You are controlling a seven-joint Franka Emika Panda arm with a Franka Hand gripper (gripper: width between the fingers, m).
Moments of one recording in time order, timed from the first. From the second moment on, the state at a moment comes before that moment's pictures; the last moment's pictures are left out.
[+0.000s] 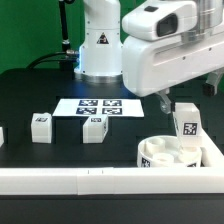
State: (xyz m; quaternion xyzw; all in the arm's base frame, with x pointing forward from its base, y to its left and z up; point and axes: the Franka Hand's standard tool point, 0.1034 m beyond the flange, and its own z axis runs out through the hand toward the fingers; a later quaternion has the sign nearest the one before) arm 0.604 0.106 0.102 -0.96 -0.27 0.03 0.08
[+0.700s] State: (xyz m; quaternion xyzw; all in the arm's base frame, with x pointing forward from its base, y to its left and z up) arm 0.614 0.091 0.101 -0.80 -0.60 -0.01 0.04
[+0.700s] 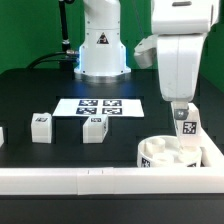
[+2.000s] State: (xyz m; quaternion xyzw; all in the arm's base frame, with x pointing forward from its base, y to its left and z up) arm 0.609 0.099 0.091 -0.70 -0.71 0.00 0.04
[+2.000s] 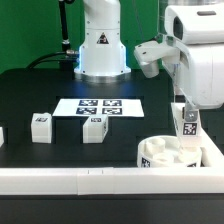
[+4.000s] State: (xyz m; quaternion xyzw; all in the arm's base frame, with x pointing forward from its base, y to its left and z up) arm 0.599 0.122 0.088 -0.97 0.25 0.02 0.06
